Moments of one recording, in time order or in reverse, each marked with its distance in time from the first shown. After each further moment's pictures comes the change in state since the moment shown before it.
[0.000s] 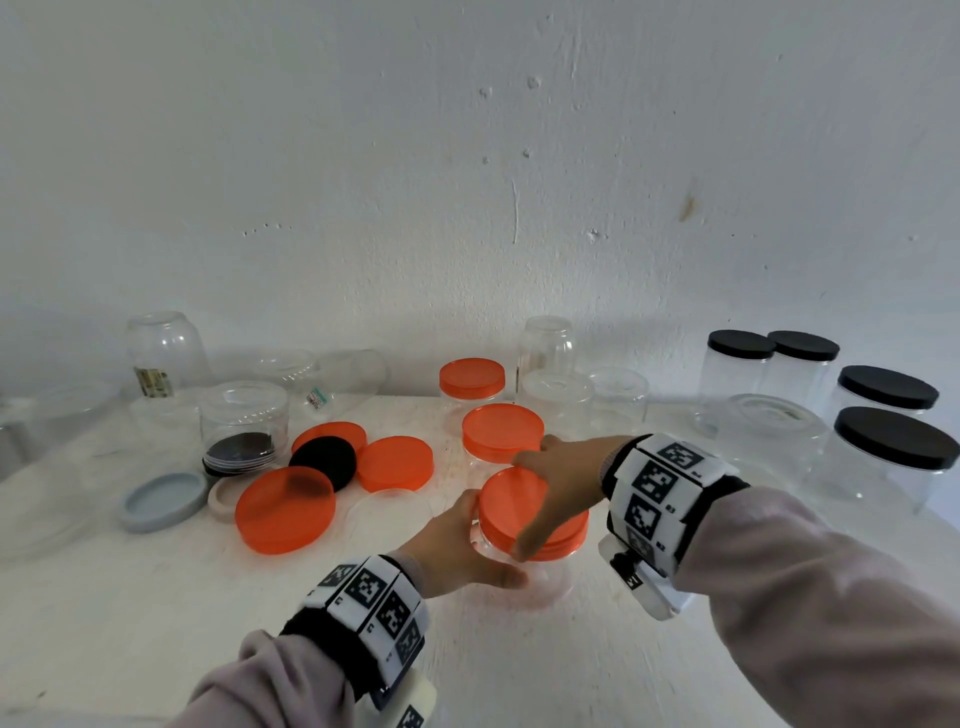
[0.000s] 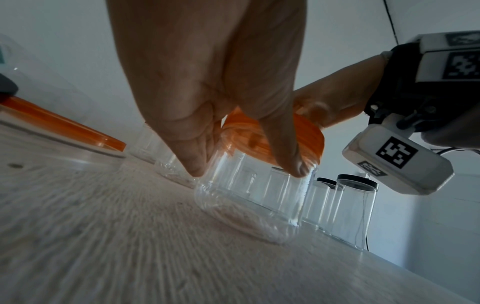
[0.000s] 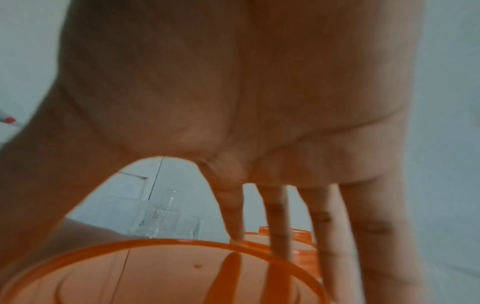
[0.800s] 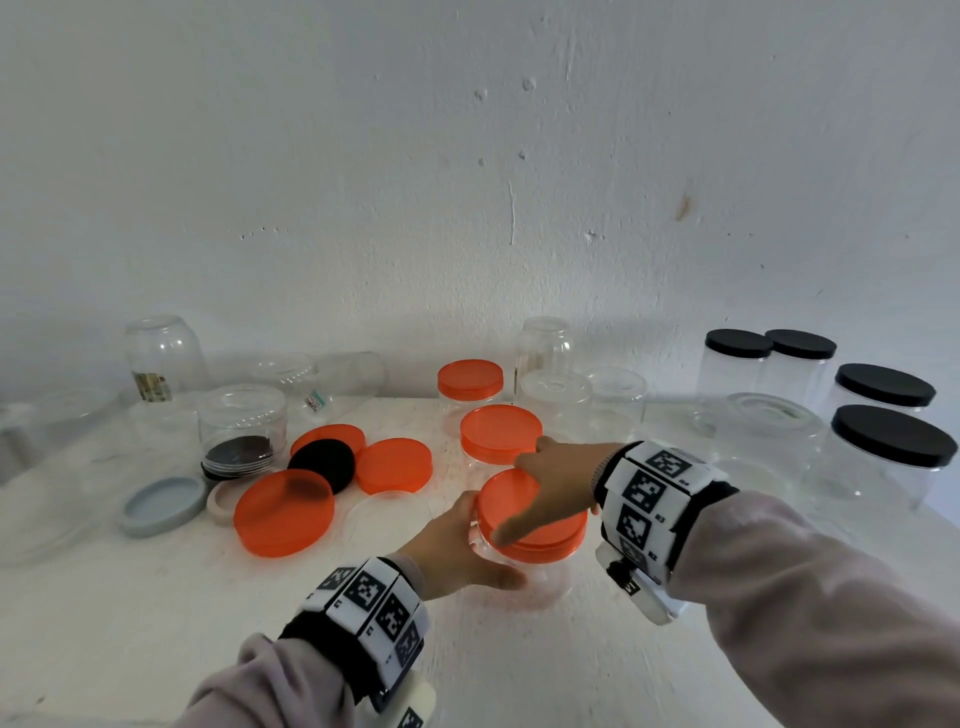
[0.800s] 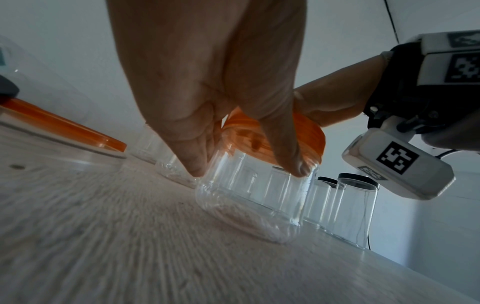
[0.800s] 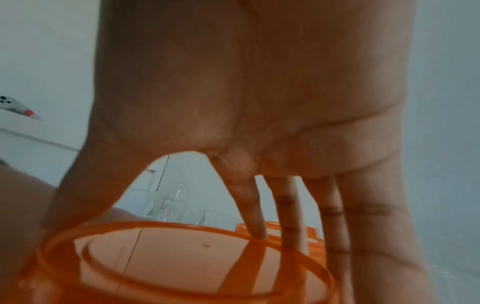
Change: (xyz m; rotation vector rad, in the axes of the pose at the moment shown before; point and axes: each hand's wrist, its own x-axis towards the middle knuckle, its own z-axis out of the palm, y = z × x) left_hand 0.002 0.000 0.000 0.029 0.002 -0.002; right_hand 0.007 -0.002 0.006 0.032 0.049 -0.001
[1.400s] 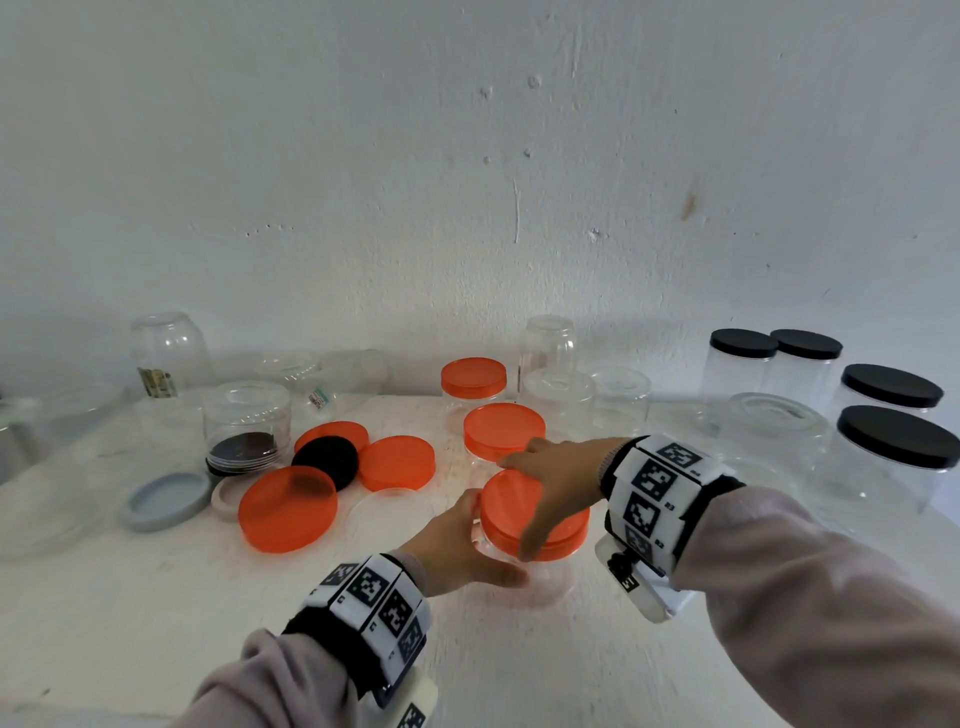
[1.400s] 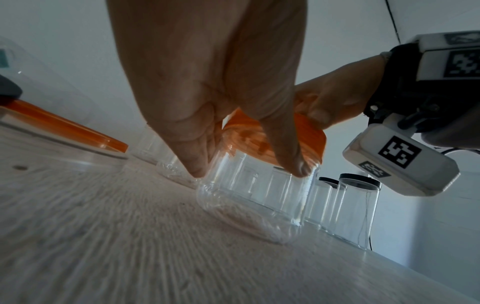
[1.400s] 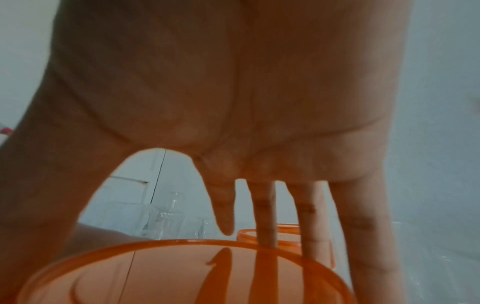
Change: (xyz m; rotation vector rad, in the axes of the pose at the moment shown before) left_hand -0.002 0.002 0.000 0.008 0.000 -0.015; right_hand 0.003 0.001 -0.004 0.020 -0.054 -0.042
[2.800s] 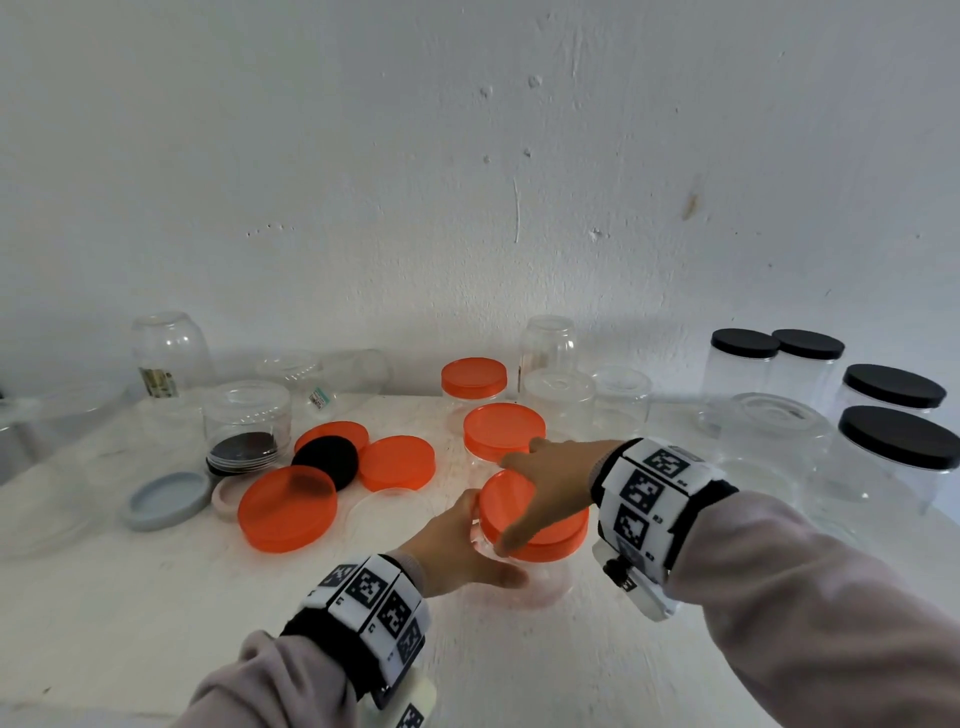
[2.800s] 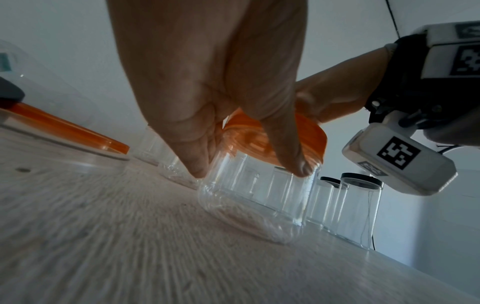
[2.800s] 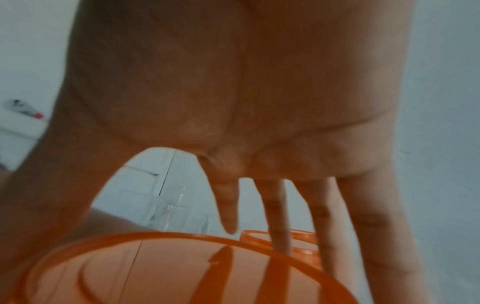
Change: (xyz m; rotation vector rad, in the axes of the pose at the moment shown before) left_hand -0.001 0.001 0.000 -0.005 0.002 -0.003; right_hand -0.001 -0.007 0.003 -0.019 0.064 0.008
